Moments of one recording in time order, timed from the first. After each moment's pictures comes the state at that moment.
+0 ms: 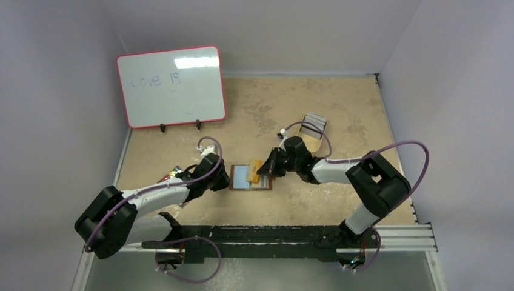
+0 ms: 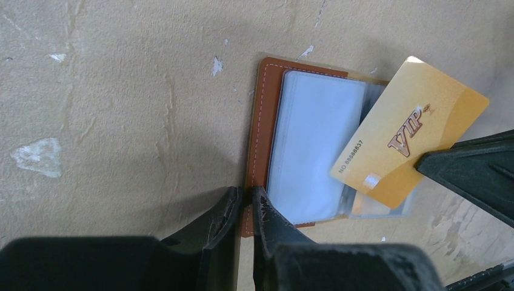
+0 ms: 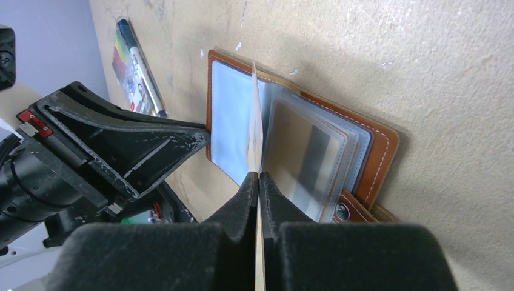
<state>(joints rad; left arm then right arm) -0.69 1.21 0.42 -0.08 -0.14 -0.92 0.68 1.62 0.63 0.34 -0.35 0.92</state>
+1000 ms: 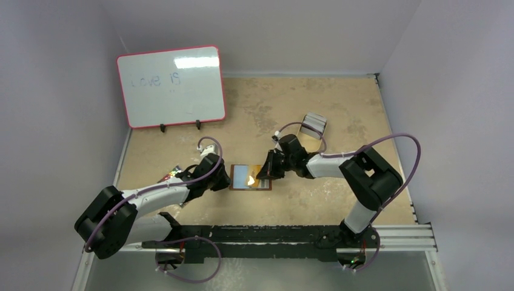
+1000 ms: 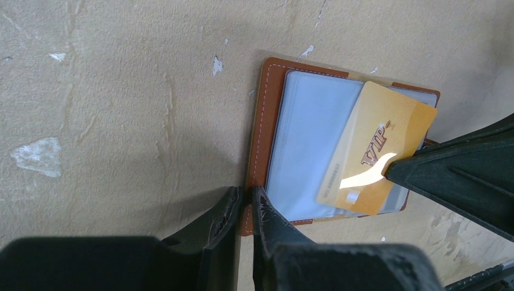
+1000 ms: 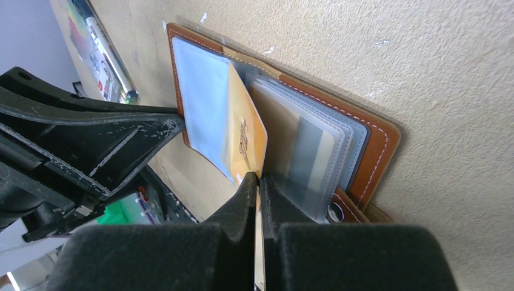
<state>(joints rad) -0.69 1.21 0.42 -0.08 -0.14 -0.92 0.68 1.70 0.71 0.18 -0.41 0.88</state>
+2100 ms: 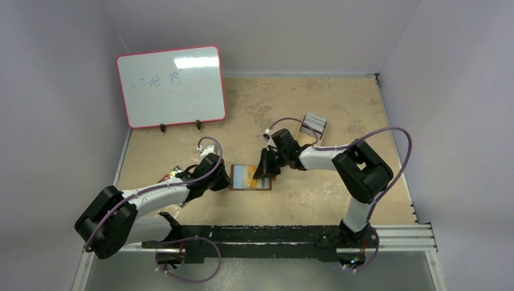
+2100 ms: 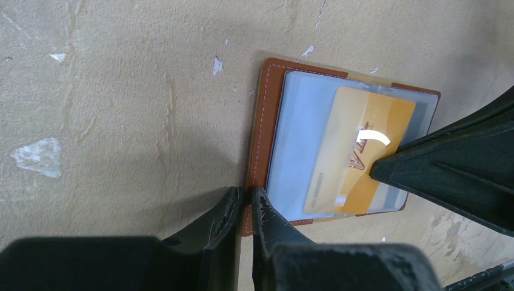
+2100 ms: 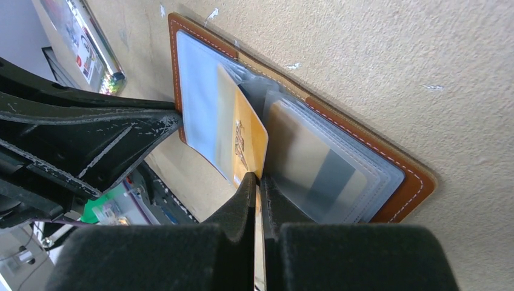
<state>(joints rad) -0.69 1.21 0.42 -0.08 -0.14 -0.92 0.68 1.79 0.86 0.02 -0.47 0.75</state>
